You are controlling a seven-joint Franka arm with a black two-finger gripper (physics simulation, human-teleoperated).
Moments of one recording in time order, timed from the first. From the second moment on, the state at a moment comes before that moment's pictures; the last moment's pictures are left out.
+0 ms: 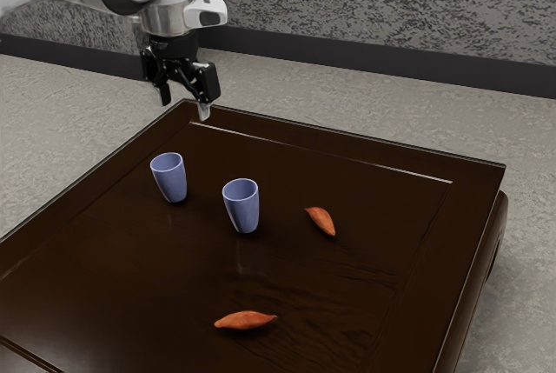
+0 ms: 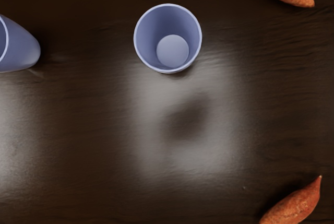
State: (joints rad) arm -0.08 0.07 -0.02 -1.54 0.08 1.60 -0.01
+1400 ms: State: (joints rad) arm 0.08 0.44 0.11 -1.51 0.01 1.93 0.07
